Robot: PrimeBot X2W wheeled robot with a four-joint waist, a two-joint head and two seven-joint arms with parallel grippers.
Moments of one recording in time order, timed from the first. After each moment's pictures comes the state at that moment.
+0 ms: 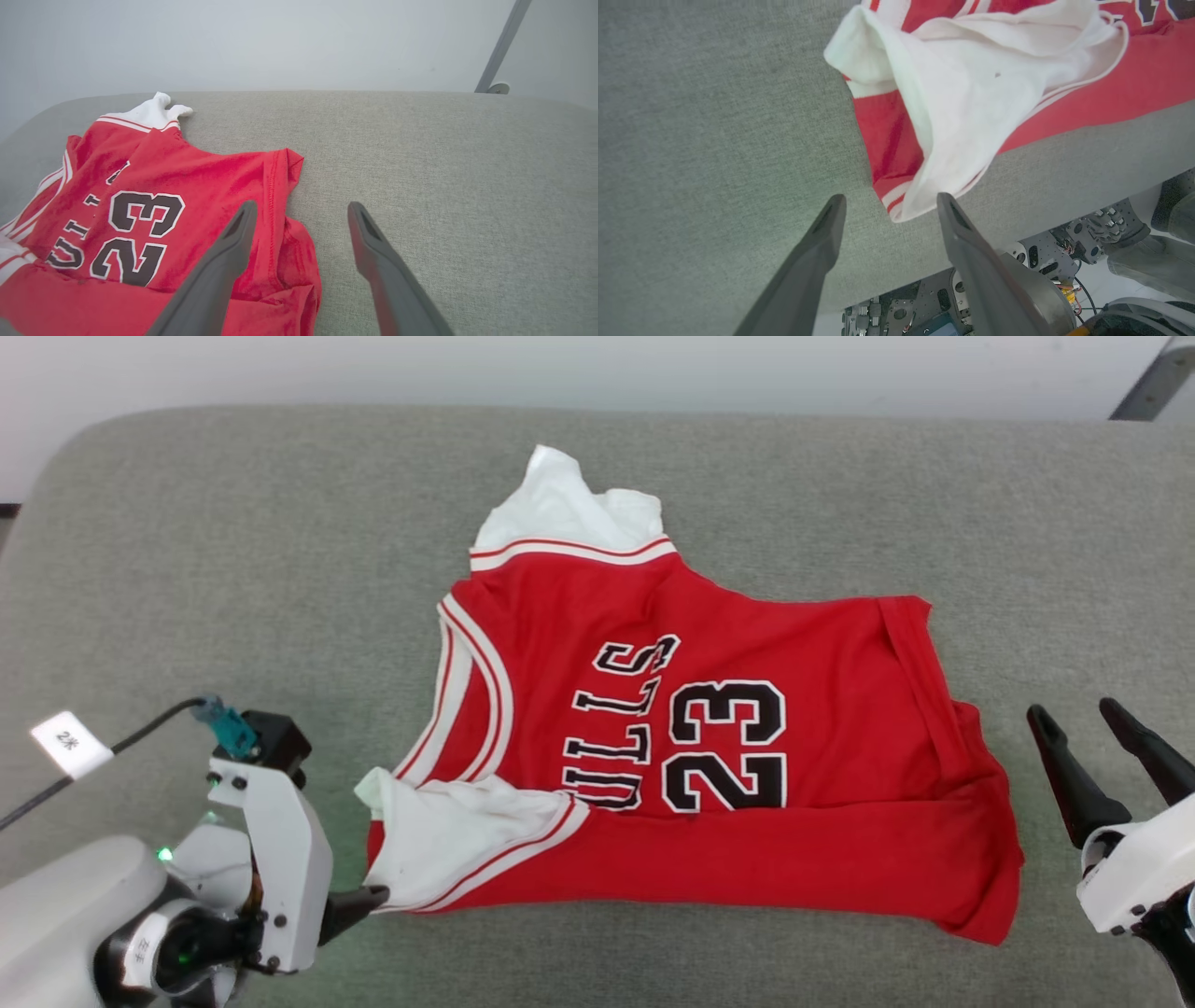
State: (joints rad) left arm -0.78 1.02 -1.16 -0.04 -1.43 0.24 0.60; right arm -0.13 -0.31 -0.05 -0.12 0.47 0.13 0.35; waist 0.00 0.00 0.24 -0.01
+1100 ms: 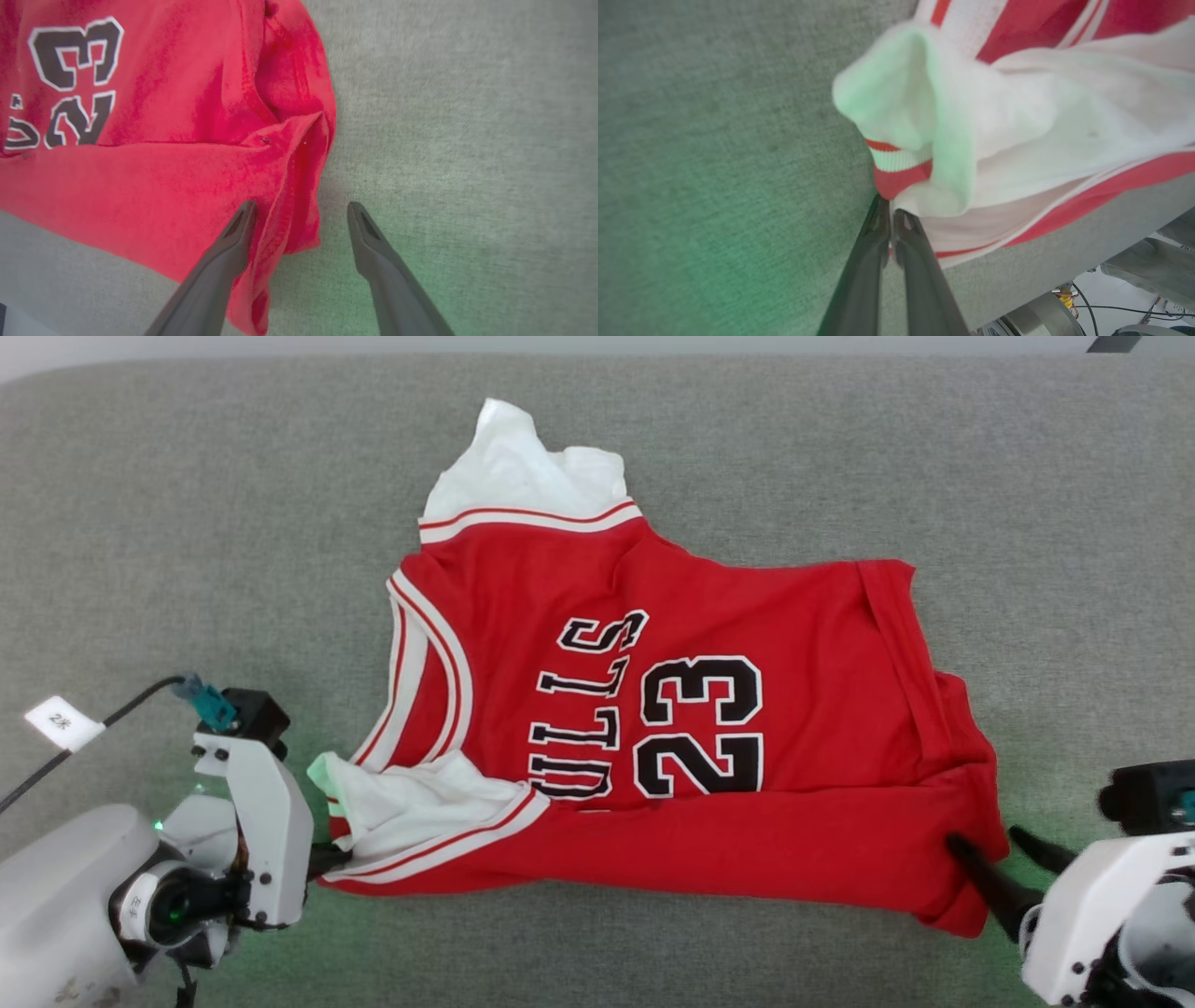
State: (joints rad) left arm -0.80 0.90 -1.15 0.26 -1.43 0.10 0.56; right arm -0.05 -0.25 -0.03 -0.16 0.52 0.13 0.70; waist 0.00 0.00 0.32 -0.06
